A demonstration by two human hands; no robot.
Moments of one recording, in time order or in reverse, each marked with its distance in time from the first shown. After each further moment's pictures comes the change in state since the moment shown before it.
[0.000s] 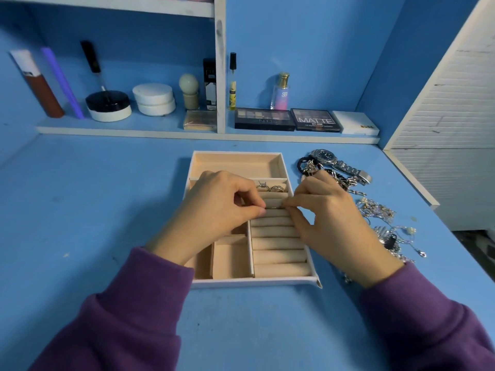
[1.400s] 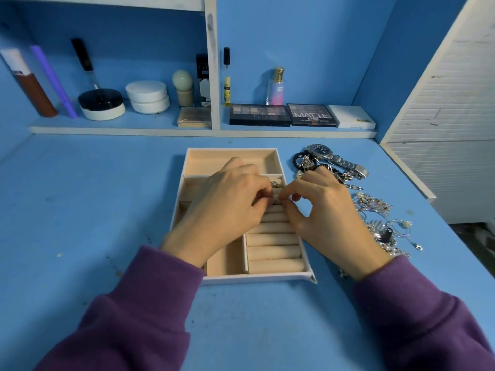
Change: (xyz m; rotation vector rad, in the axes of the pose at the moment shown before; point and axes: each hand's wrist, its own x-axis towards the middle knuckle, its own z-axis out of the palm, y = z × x) left_hand 0.011 0.009 0.020 0.363 0.020 0.166; right_hand 0.001 -0.003 0.000 0.067 0.020 0.132
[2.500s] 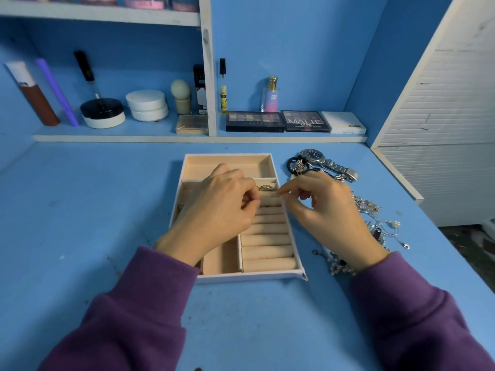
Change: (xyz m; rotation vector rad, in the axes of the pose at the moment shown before) left_hand -0.005 -0.002 -0.004 0.023 -0.016 -0.068; right_hand 0.002 0.005 -0.014 0.203 -0.046 0.141
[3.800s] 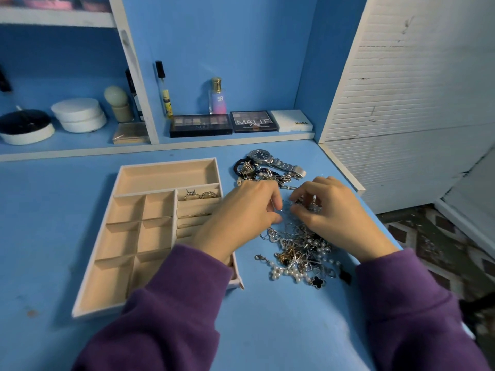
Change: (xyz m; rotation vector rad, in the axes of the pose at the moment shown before) left_hand 0.052 0.079 0.051 -0.292 -0.290 0.051; right_hand -0.022 0.065 -0.059 -0.249 -0.081 0.218
